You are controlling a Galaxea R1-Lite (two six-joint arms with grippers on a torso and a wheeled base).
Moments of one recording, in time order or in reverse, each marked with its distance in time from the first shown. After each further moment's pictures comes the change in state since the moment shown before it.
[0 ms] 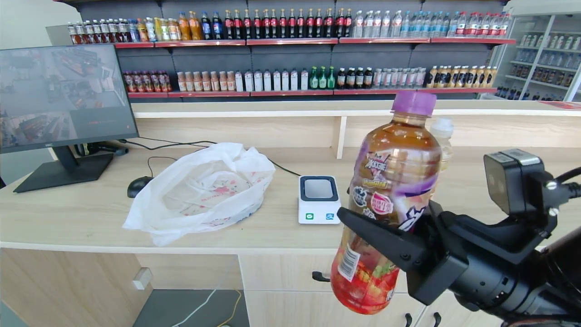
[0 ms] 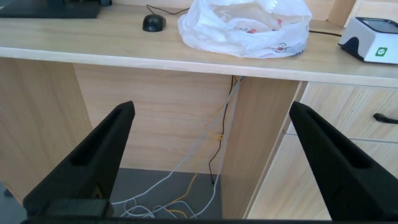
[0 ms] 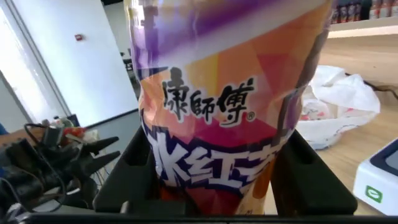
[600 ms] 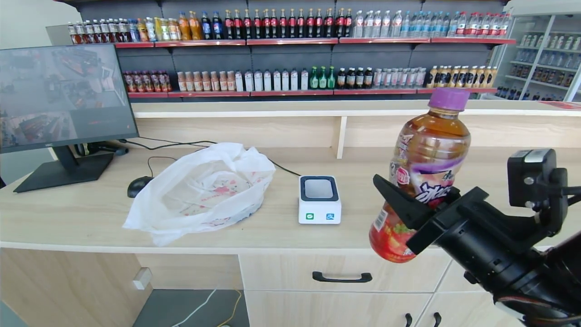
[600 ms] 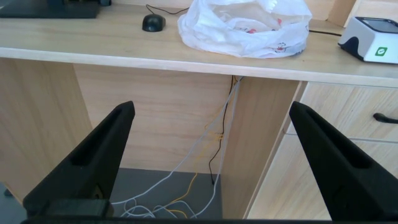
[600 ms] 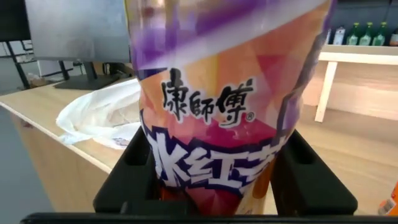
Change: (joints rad) left arm 0.000 0.000 0.000 0.000 0.000 0.000; right arm -0.063 -0.021 0.034 -0.002 -0.431 -0.296
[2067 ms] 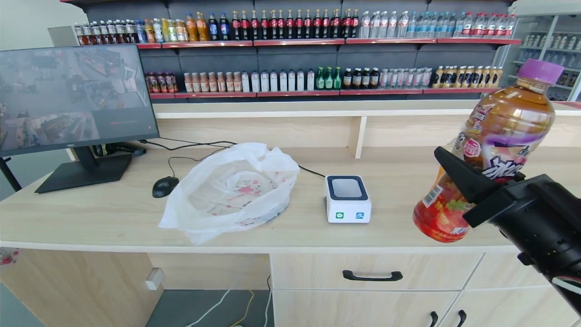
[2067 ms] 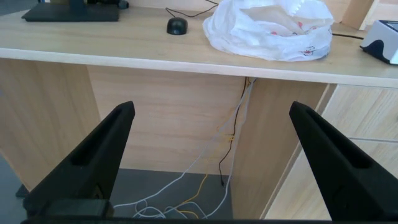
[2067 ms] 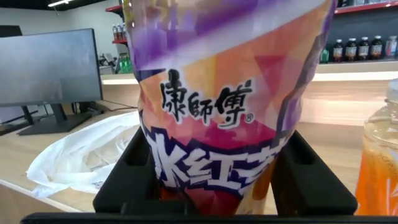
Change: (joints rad) left arm 0.000 0.000 0.000 0.000 0.000 -0.002; right arm -0.163 -0.130 0.049 0.001 -0.003 0.050
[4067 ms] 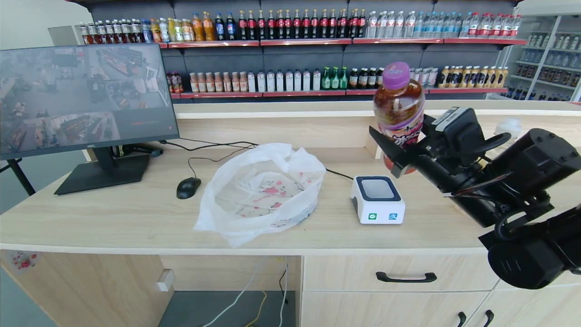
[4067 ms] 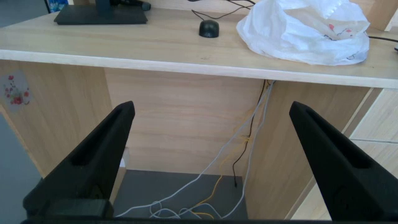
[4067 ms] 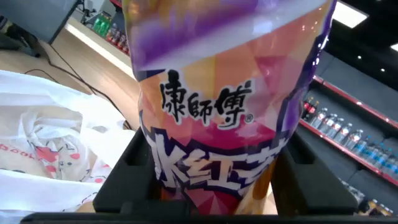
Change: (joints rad) left arm 0.000 0.000 0.000 0.000 0.000 0.002; right arm -0.191 0.406 -0.465 -0.001 0.434 -0.609
